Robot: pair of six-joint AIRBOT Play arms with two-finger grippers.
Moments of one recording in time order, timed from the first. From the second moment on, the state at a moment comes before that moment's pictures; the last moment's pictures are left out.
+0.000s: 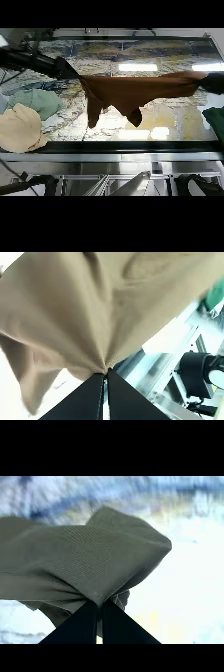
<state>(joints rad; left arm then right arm) -0.02 -1.42 1.60 0.66 -1.56 -1.22 -0.24 -0.83 1.14 -1.05 1.18 1.36</state>
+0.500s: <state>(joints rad) -0.08 -1.08 1.53 0.76 -1.53 -1.22 -0.26 -0.78 1.28 -0.92 1.24 1.29</state>
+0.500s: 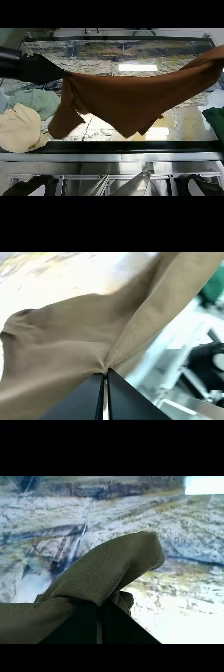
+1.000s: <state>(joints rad) -0.03 -1.51 1.45 0.84 -1.46 -1.14 -0.19 -1.33 1.20 -0.91 1.17 1.29</state>
